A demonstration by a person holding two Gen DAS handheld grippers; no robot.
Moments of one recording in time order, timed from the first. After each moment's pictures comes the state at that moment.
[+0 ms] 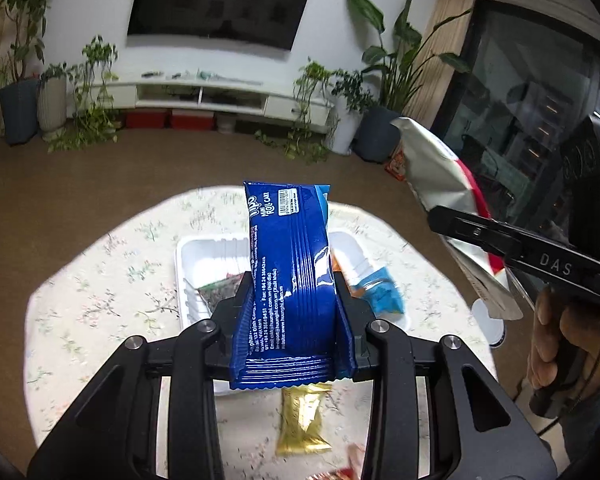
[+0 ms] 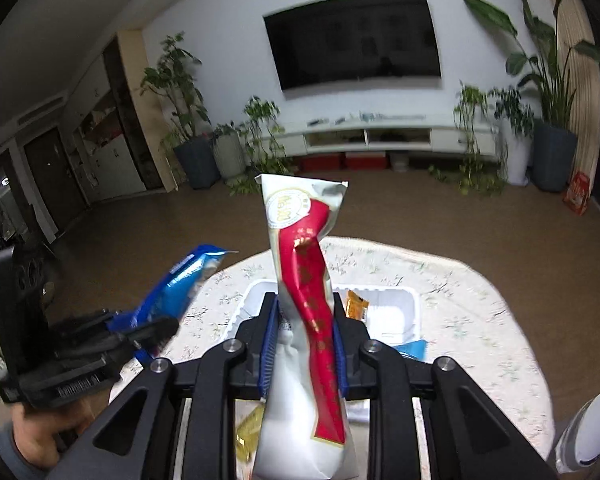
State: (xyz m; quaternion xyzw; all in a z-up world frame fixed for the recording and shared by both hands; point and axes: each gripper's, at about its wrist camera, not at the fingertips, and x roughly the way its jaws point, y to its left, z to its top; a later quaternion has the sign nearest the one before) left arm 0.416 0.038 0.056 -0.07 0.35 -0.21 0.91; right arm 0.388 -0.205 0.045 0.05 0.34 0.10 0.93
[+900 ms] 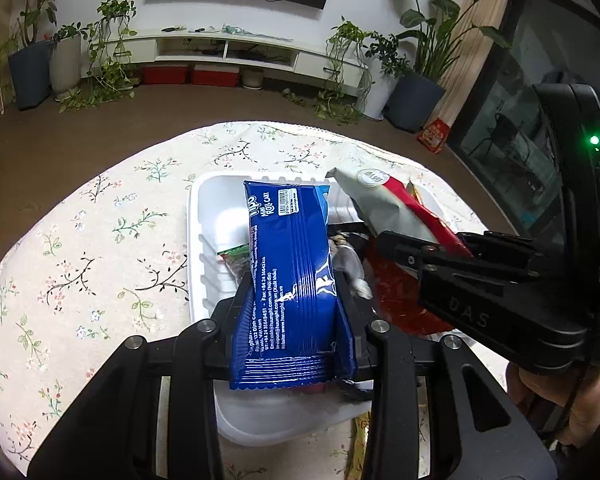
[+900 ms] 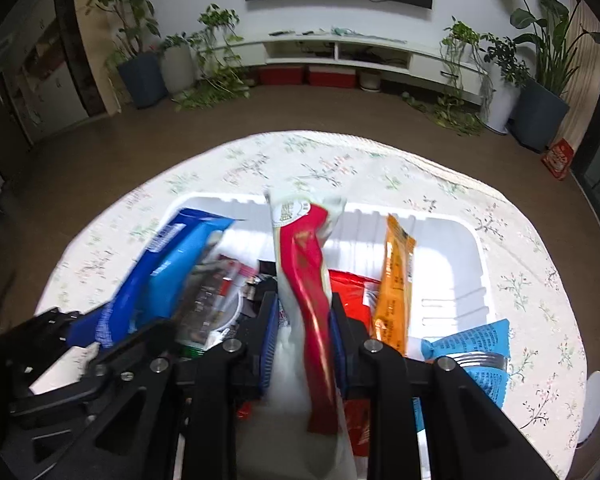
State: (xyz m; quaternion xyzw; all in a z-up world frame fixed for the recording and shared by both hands) left arm 0.515 0.037 -0.084 -0.07 0.42 -0.17 0.89; right arm 0.489 -0.150 -0.096 -0.02 0.47 0.02 0.88
